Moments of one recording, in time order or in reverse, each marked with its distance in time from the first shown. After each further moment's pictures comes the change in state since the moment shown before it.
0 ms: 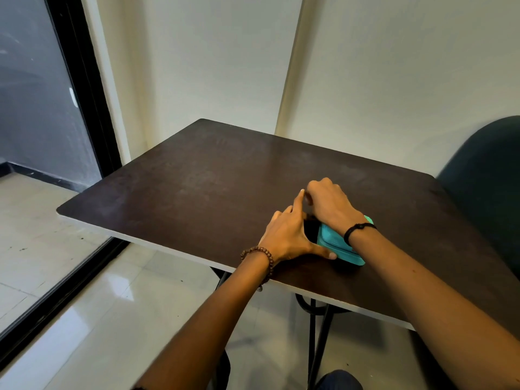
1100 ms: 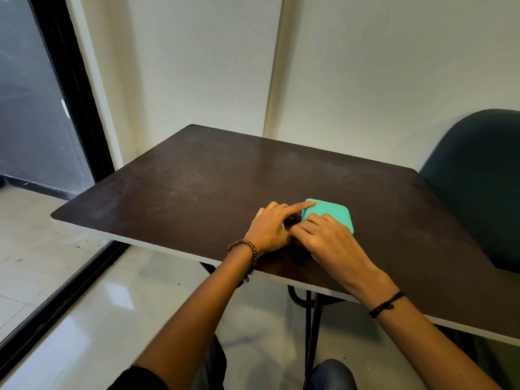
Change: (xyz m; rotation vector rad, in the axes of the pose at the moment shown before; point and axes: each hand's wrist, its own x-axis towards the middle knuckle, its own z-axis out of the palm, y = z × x) left_hand -0.001 -0.009 0.000 0.239 0.053 0.188; right_hand -0.106 0.028 0.028 -0.120 0.351 -0.531
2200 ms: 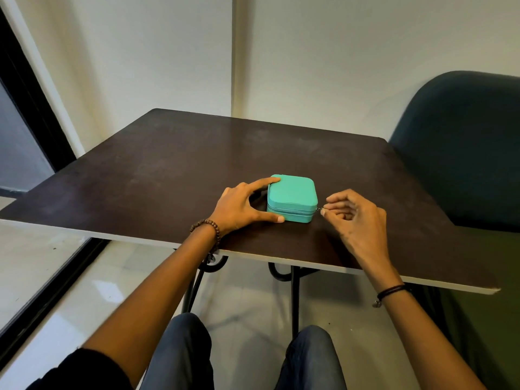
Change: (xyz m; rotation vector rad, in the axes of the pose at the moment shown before) left_hand 0.002 0.004 0.001 -0.183 -0.069 -0.040; right_hand -0.077 0.052 0.005 0.715 0.361 0.902
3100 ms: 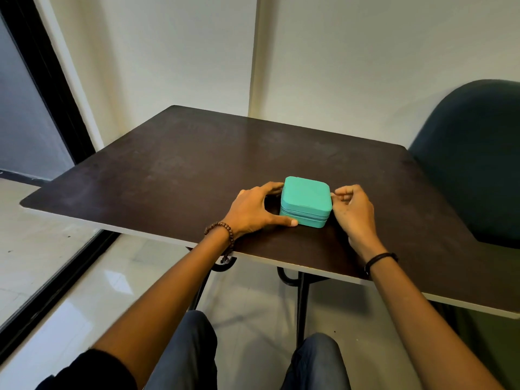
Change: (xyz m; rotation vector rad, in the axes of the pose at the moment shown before) left_hand -0.005 0.009 -0.003 -0.059 0.013 -0.109; right_hand 0.053 0.007 0.050 0.079 0.028 0.317
